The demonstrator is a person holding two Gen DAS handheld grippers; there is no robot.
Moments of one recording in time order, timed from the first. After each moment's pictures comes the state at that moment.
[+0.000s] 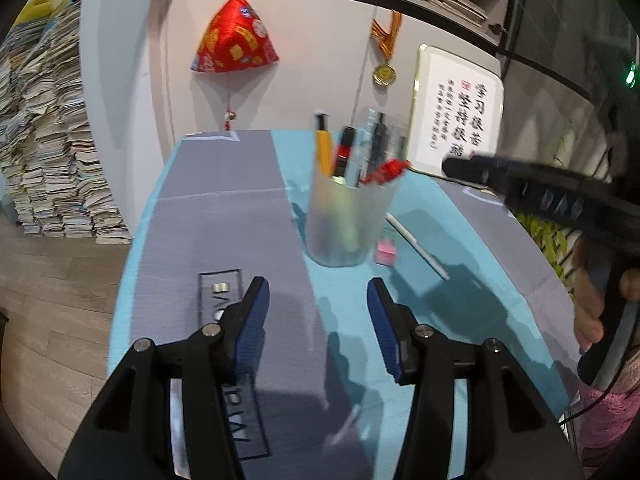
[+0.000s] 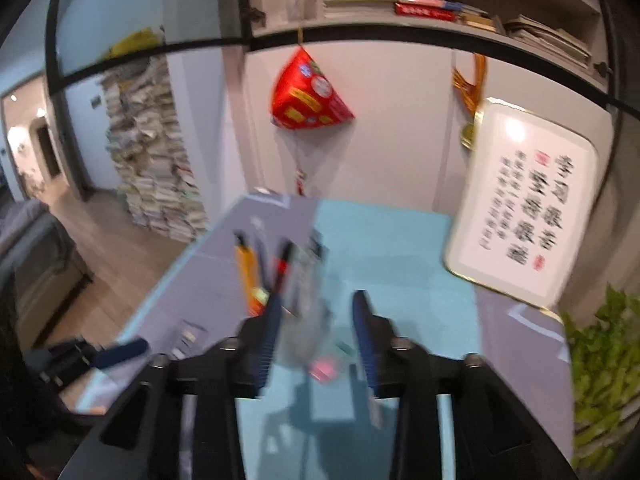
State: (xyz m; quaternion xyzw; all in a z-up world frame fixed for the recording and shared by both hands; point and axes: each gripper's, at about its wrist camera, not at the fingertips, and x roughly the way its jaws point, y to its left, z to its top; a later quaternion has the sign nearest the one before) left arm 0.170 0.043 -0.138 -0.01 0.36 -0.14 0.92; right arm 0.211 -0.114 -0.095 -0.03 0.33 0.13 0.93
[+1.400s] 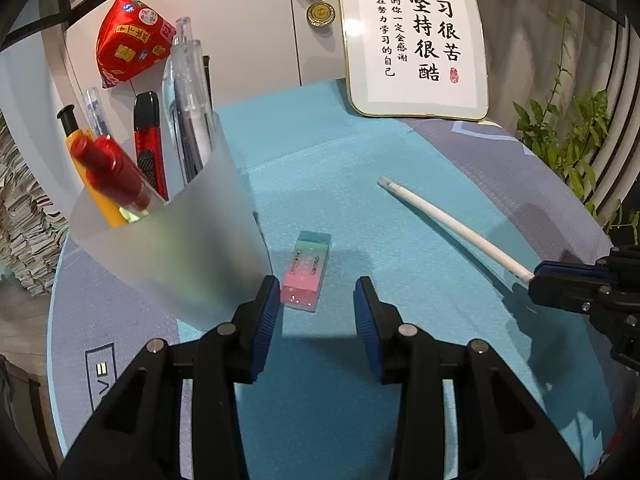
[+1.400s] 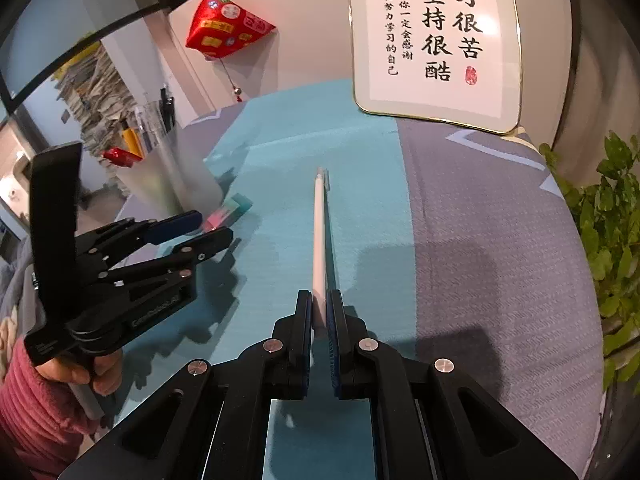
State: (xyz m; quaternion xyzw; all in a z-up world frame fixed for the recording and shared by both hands) left arm 0.248 -0.067 -0.191 0.11 0.39 -0.15 0.90; right arm 0.194 -0.230 -0.177 0.08 0.44 0.15 0.88
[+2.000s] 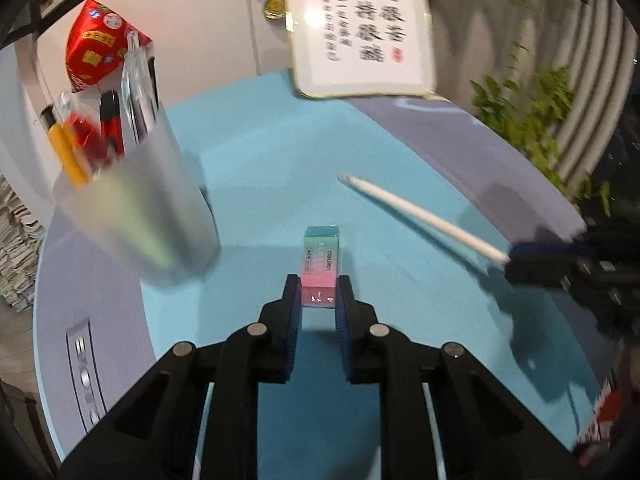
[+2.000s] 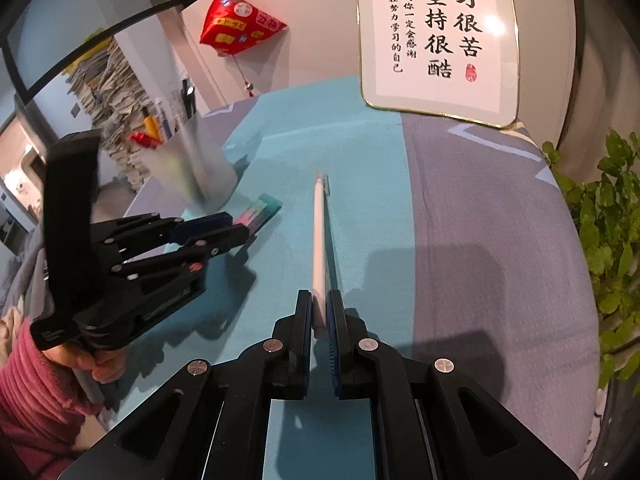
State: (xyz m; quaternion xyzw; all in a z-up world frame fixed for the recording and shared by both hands) left arm 0.208 -0.079 -0.193 0.12 0.41 -0.22 0.87; right arm 0.166 -0.236 -0.174 0.07 0.45 0.16 0.87
